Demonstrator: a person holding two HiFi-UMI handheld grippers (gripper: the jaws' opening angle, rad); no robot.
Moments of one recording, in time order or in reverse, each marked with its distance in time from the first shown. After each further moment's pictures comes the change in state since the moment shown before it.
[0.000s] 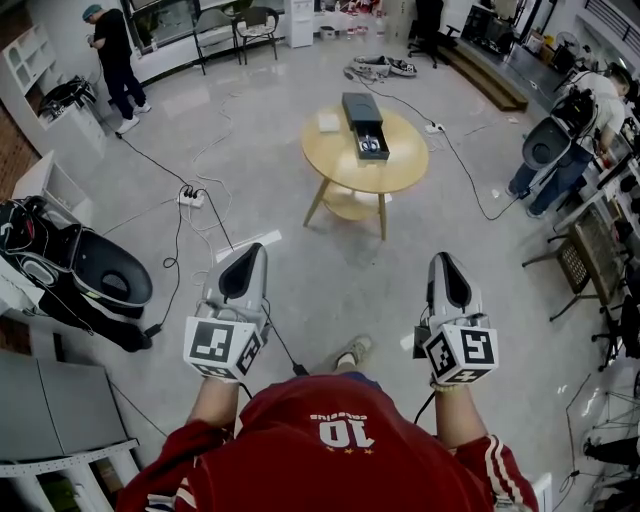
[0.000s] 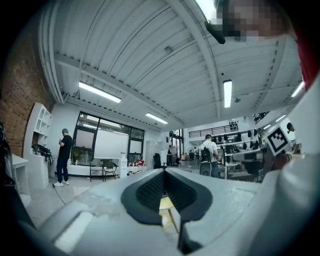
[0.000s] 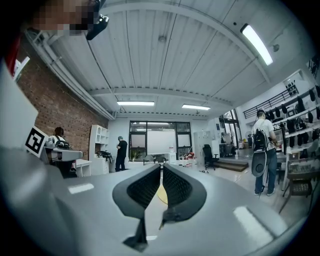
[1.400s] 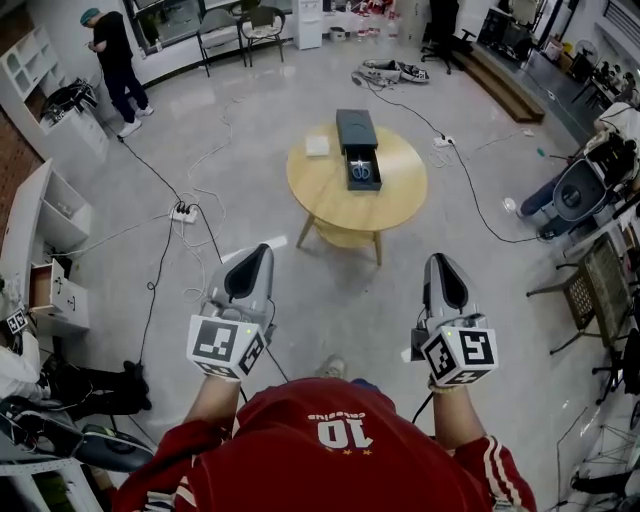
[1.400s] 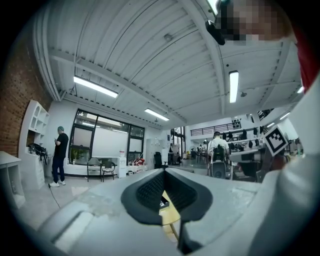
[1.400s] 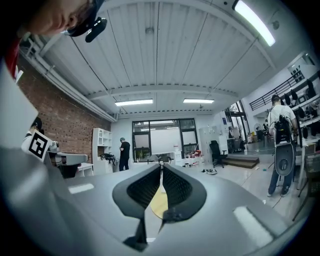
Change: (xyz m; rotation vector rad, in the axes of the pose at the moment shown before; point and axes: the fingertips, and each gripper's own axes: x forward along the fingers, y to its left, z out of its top) left arm 0.192 -0.024 -0.001 0.002 0.019 0.021; right arm 0.151 -0.128 0.004 0.049 0.018 0.094
